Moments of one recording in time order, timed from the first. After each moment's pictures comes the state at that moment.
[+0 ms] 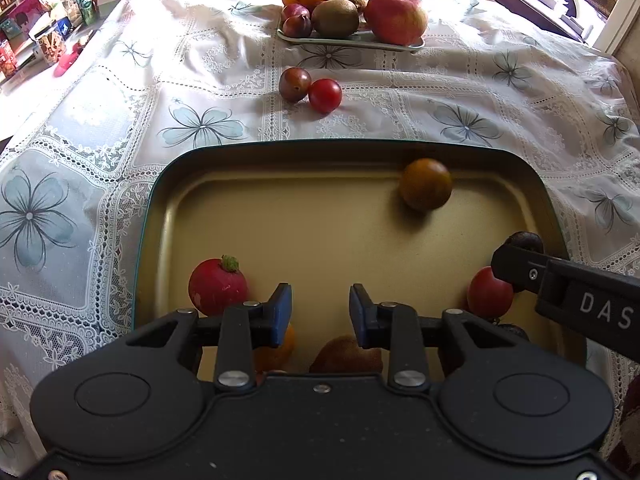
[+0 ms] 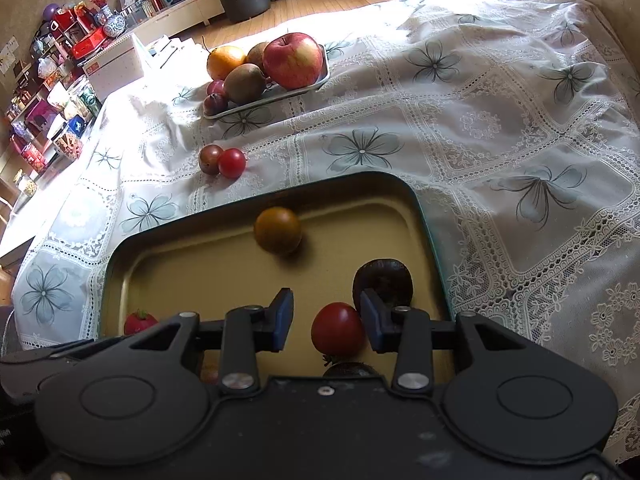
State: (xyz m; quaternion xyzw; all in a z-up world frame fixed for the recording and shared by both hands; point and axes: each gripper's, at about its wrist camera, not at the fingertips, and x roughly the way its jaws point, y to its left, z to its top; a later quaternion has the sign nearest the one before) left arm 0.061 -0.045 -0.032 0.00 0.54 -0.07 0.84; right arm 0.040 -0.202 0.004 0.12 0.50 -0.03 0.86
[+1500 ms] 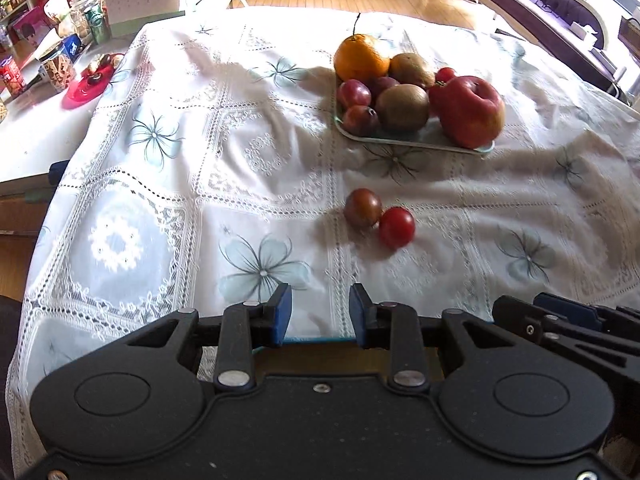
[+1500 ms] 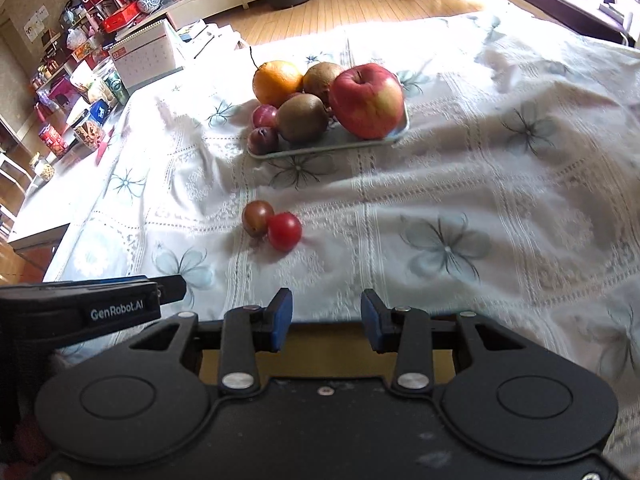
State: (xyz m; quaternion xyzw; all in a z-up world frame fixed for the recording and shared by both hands) left arm 0.188 0.000 -0.001 -0.01 0.53 -0.05 0.85; right arm 0.163 -0.167 0.013 0.09 0.51 0.02 0.86
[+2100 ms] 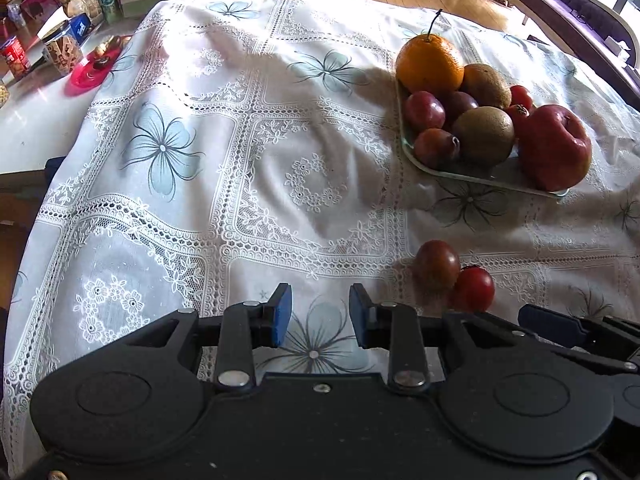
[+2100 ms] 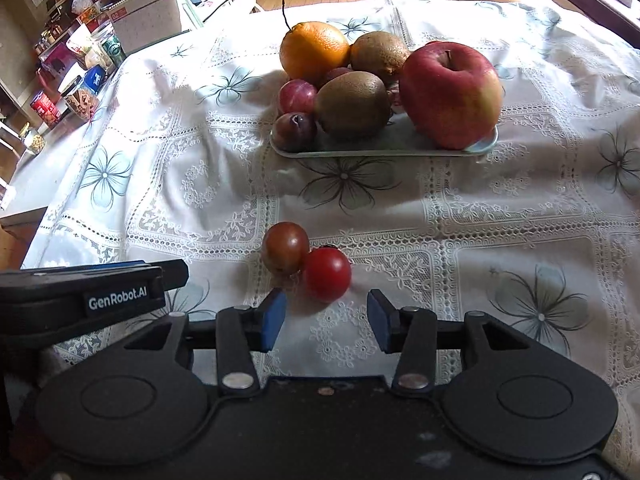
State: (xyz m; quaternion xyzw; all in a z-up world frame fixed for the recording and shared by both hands) left arm 0.249 0.034 -0.037 -0.03 0.55 -0.02 0.84; right arm 0.238 -0.117 -0.037 0.06 0.54 0.04 0.84
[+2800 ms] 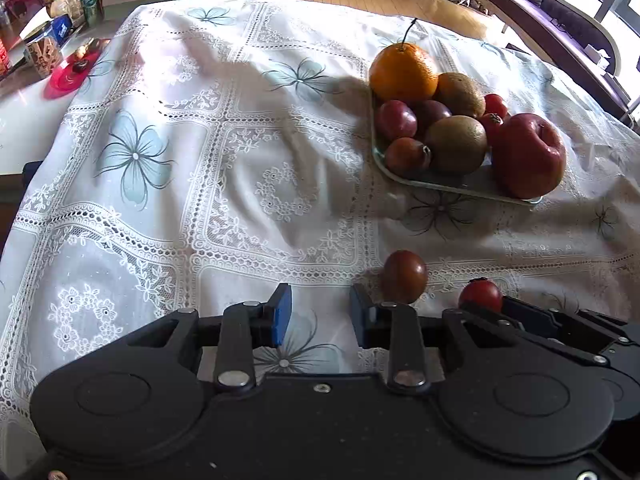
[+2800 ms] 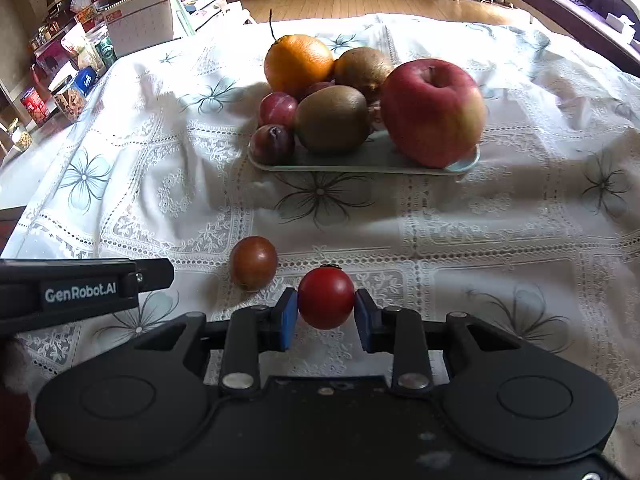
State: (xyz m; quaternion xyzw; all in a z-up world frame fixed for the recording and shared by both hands) left arm 0.250 0.025 -0.034 -0.05 0.53 -0.06 0.84; right arm 0.234 -0.130 -0.037 0.03 0.51 0.03 0.86
